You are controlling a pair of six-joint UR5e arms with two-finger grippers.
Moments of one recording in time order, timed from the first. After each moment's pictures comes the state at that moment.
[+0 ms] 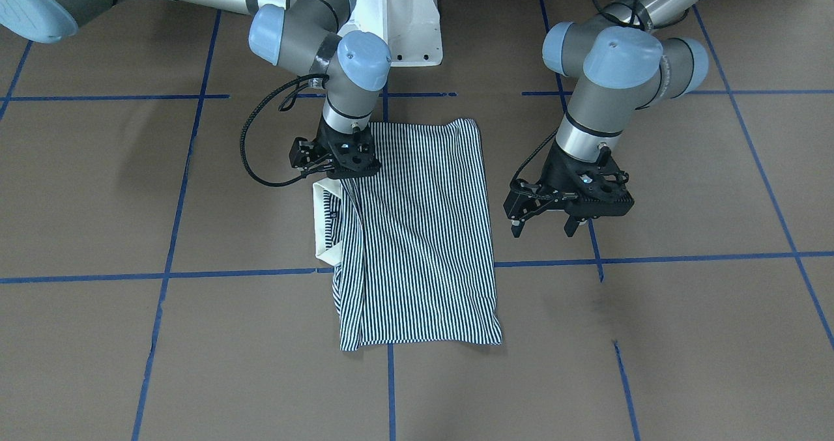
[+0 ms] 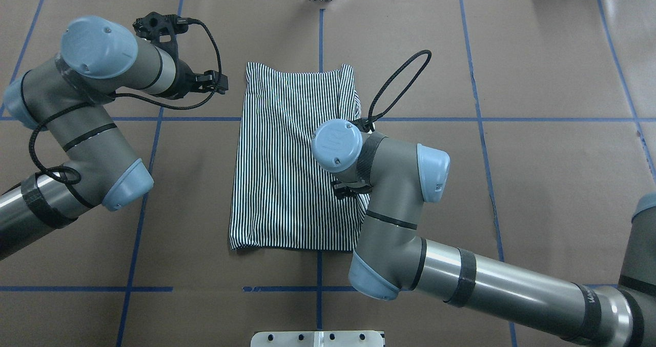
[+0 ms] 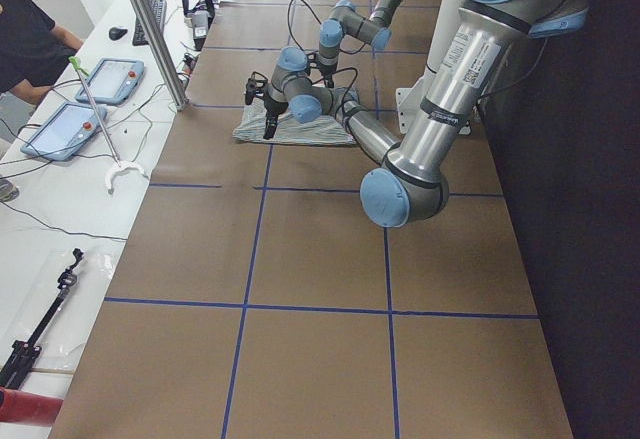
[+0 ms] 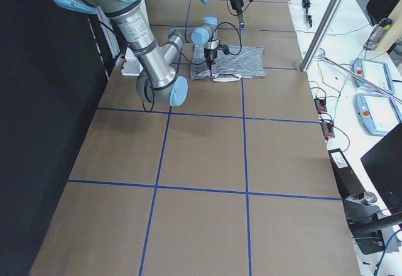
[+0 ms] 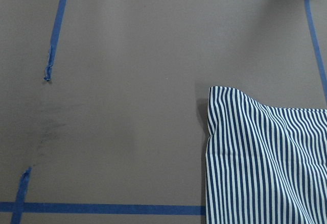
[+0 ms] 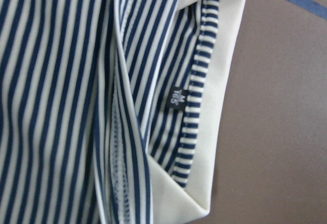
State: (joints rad) left arm -0.78 -2.07 -1.66 -1.94 -1.83 -1.13; right arm 0.45 -0.82 1.55 -1.87 1.70 0.94
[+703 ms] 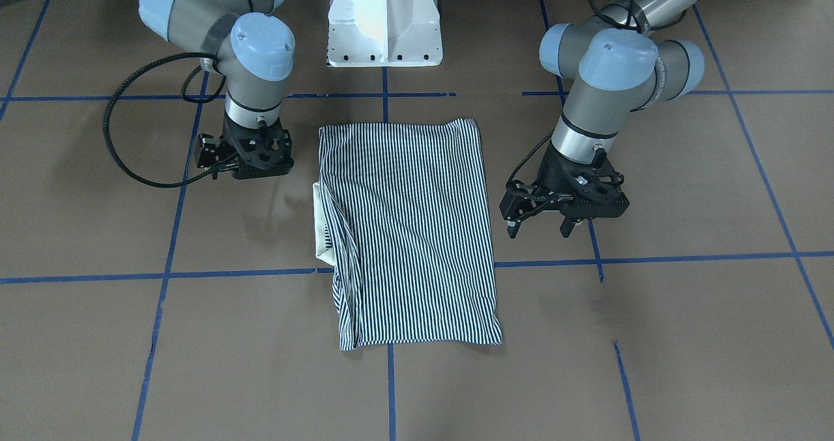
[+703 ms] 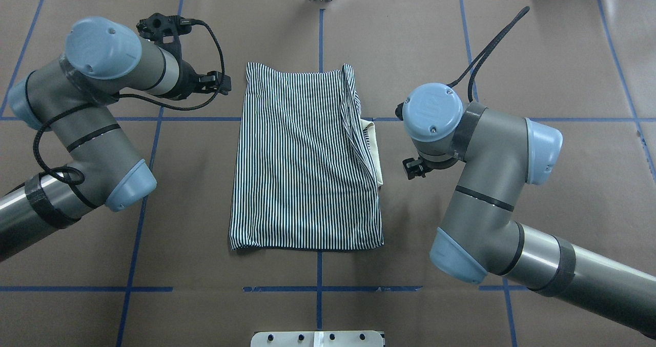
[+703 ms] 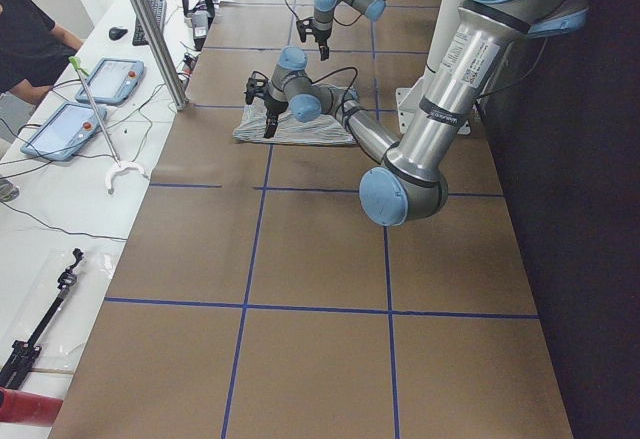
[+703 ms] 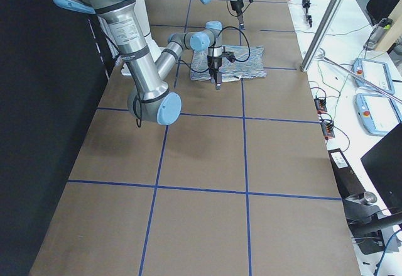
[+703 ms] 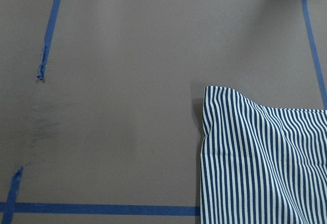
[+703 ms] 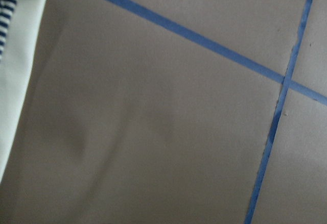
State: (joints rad) left arm -0.78 -2.07 -1.65 -1.94 -1.83 -1.14; right arm 0.57 -1.02 1.82 -1.96 1.70 0.75
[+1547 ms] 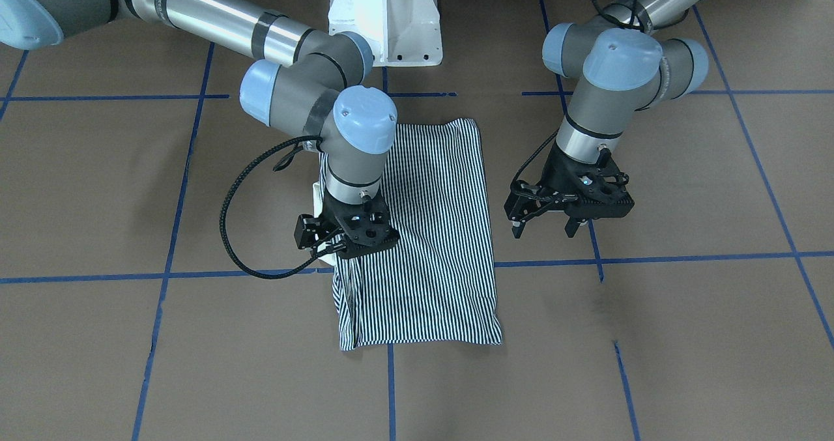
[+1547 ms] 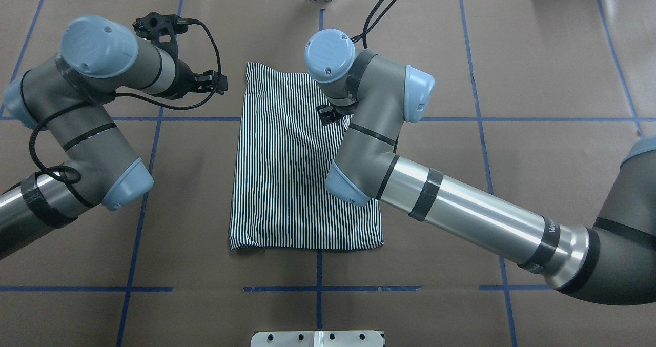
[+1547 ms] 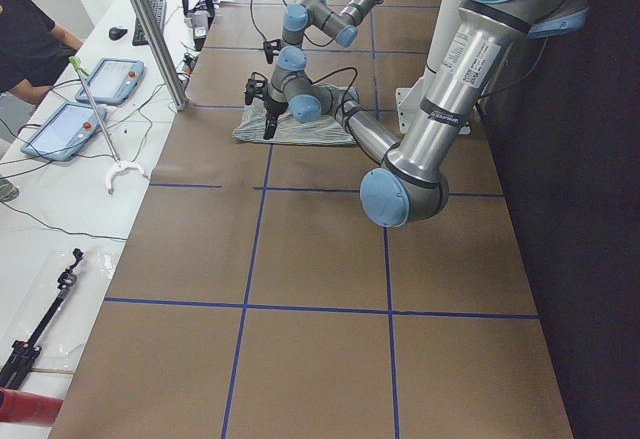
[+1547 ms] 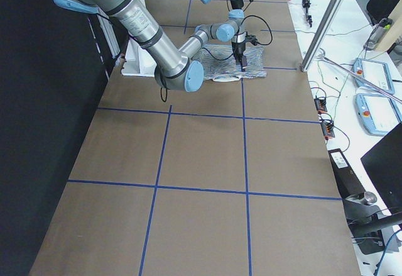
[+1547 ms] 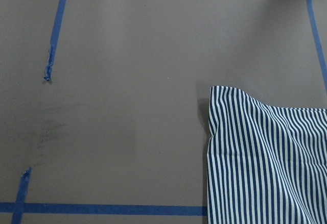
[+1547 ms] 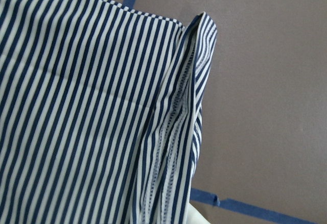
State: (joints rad) left arm -0.78 -2.07 -1.66 -1.93 -1.83 -1.13; right arm 0.61 -0.61 1.21 -1.61 1.70 0.76
